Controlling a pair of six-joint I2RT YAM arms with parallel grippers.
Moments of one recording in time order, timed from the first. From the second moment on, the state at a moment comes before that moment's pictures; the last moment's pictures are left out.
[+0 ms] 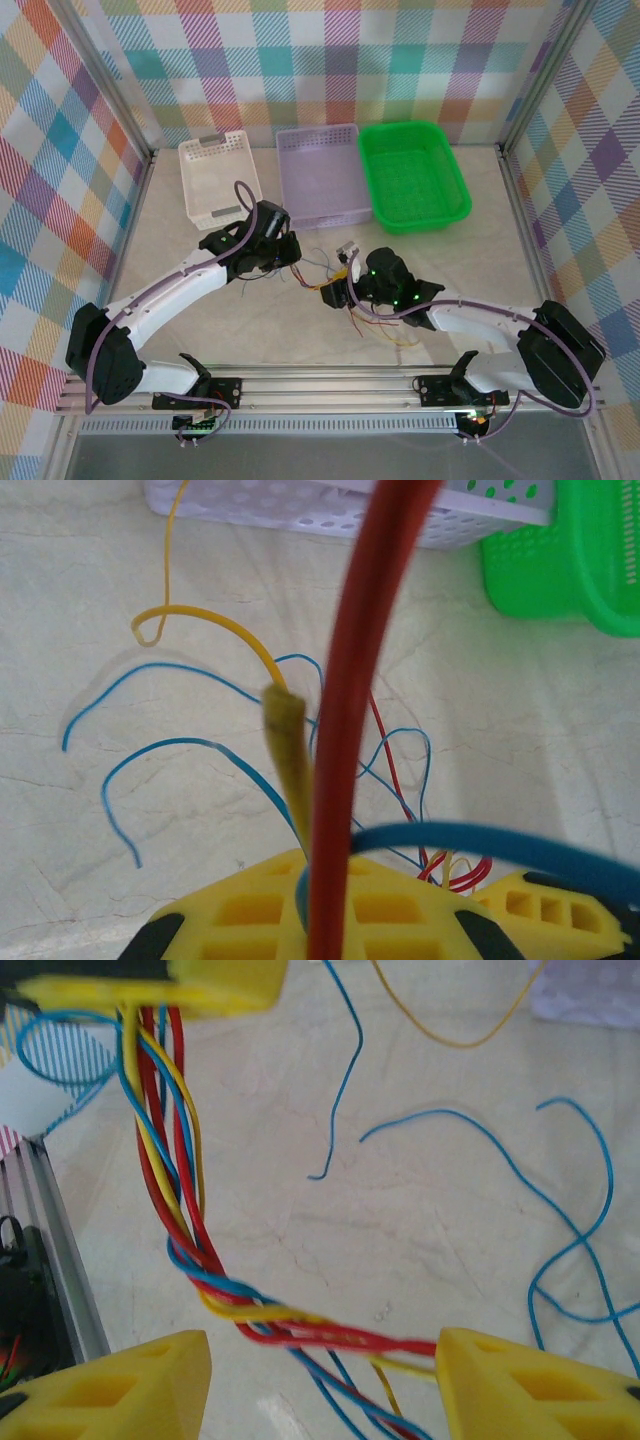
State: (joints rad) left arm -0.65 1.33 1.07 -0.62 0.02 -0.81; right arm 0.86 1.26 0.57 0.18 -0.25 0.35
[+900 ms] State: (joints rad) left arm -0.64 1.35 1.09 -0.62 0.03 -0.81; right arm 0.96 1.43 0.64 0.21 -0.24 0.36
